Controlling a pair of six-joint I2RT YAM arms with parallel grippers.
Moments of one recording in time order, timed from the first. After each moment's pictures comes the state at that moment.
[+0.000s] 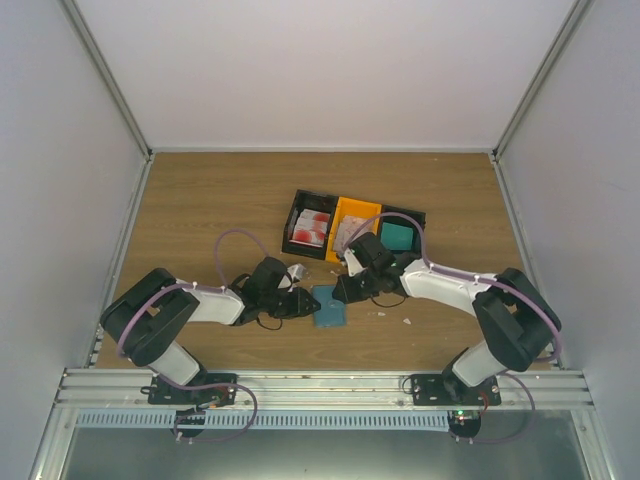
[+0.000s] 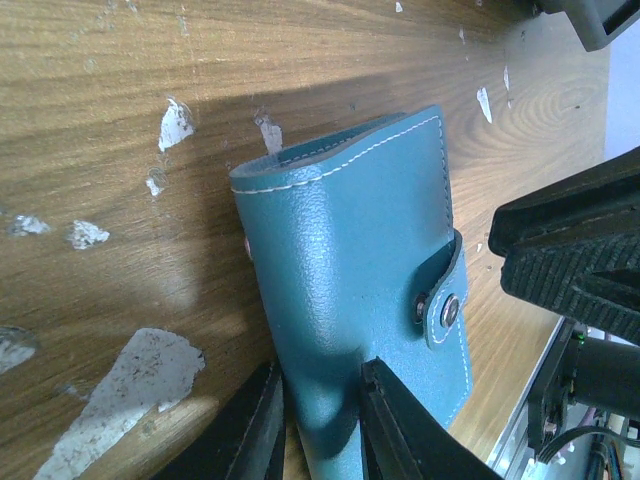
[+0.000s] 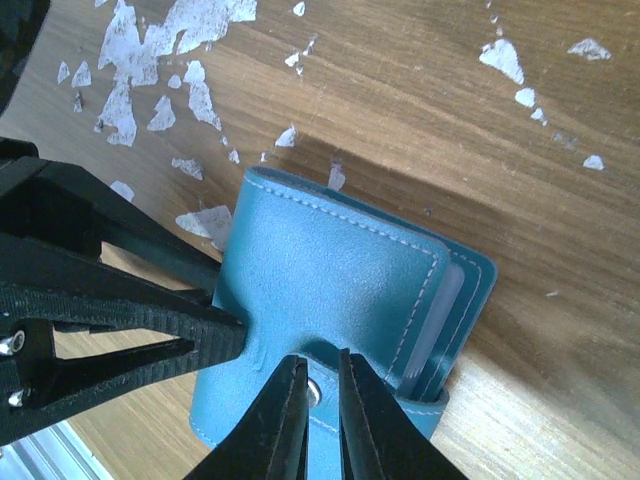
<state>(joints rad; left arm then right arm) -0.69 1.56 0.45 0.31 0.48 -0.82 0.71 1.54 0.80 -0.33 -0.37 0.45</state>
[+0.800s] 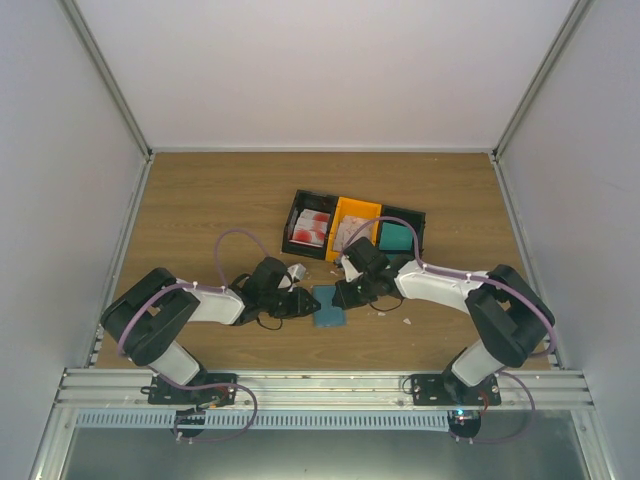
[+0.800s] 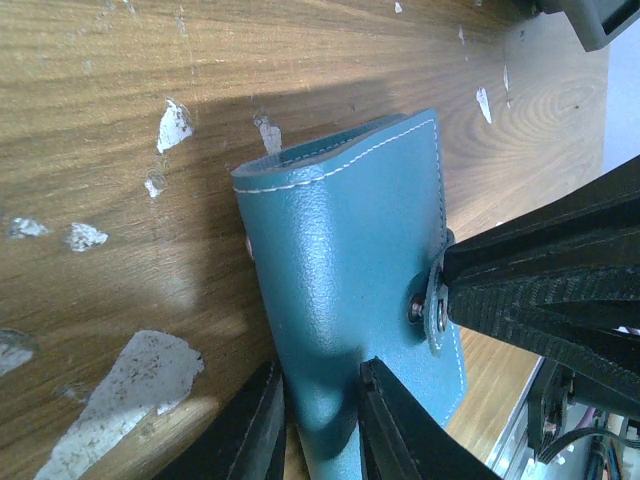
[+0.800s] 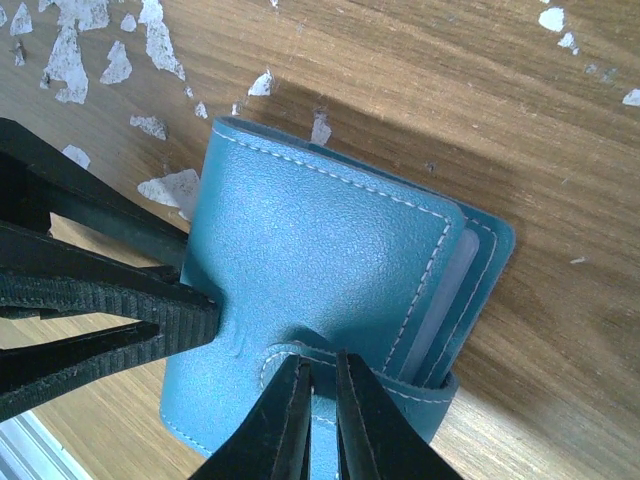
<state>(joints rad) -0.69 1.57 0.46 0.32 0.48 -0.82 0.75 1.57 0.80 -0.36 -0.34 0.46</state>
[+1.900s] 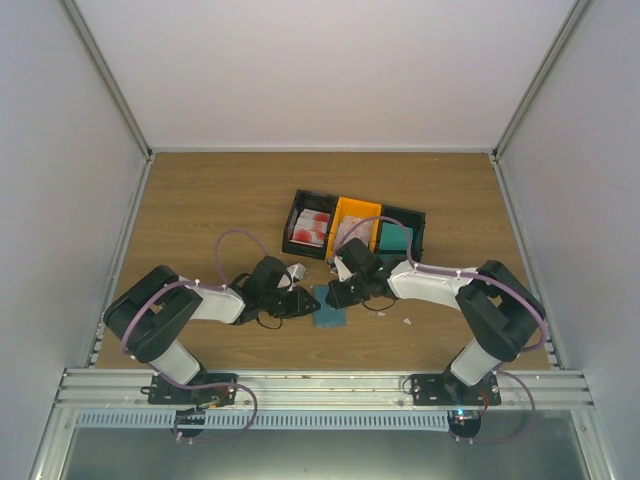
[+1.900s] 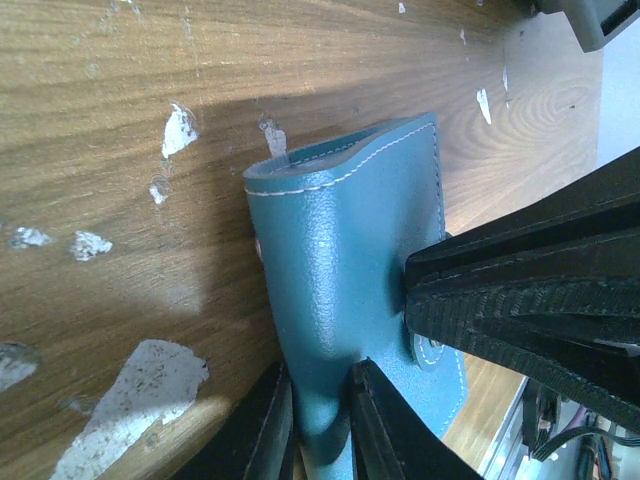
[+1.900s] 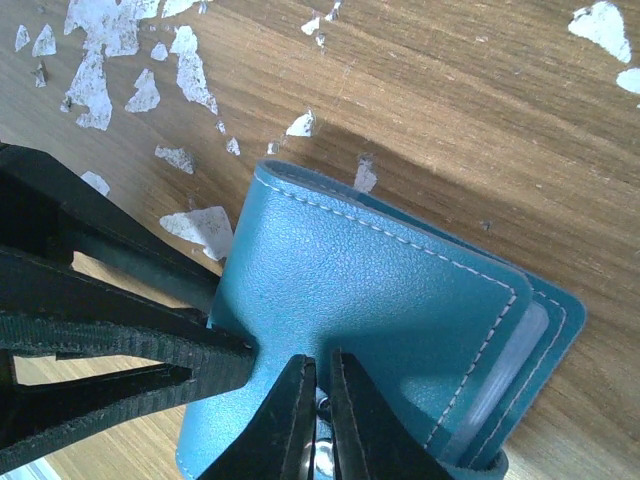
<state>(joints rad) -0.68 1.59 0.46 0.34 0.51 -0.82 0.78 1.62 0.82 -0.28 -0.32 0.47</state>
